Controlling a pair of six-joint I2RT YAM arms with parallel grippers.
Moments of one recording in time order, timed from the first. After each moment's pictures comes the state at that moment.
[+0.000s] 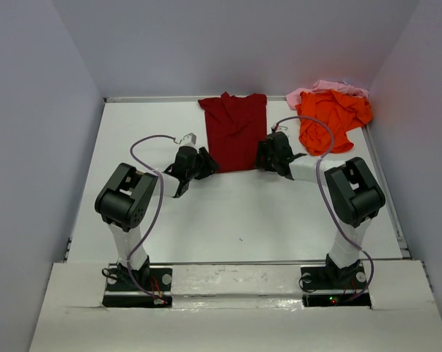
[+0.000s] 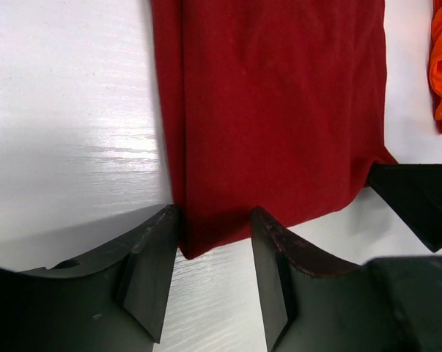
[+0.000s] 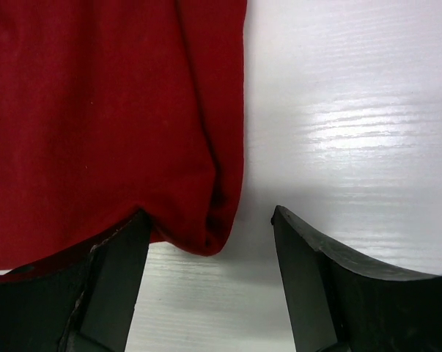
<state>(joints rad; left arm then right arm) -0.45 1.84 0.78 0.54 0.06 -0.75 0.45 1.86 1.06 0.04 0.23 0.48</state>
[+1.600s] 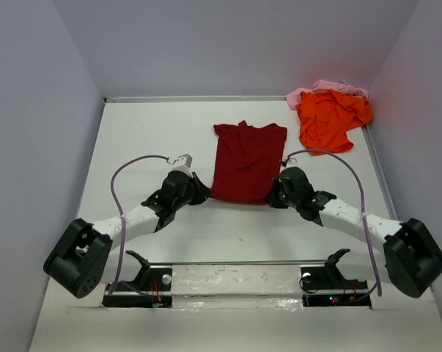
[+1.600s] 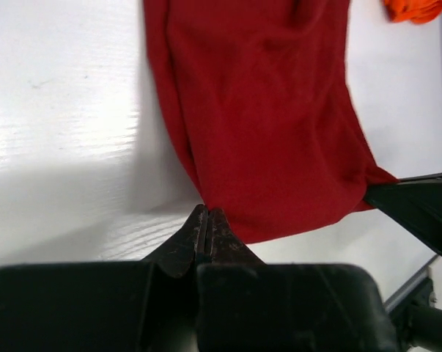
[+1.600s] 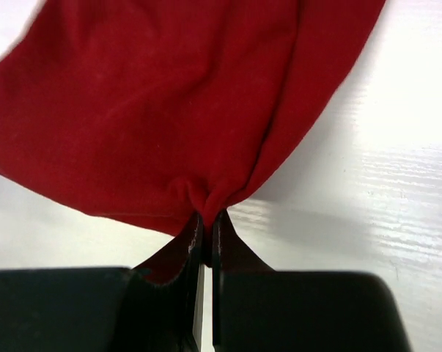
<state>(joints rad) -0.58 1.28 0.44 0.31 0.03 -0.75 0.62 1.26 0.59 -0.08 0.11 0.60</state>
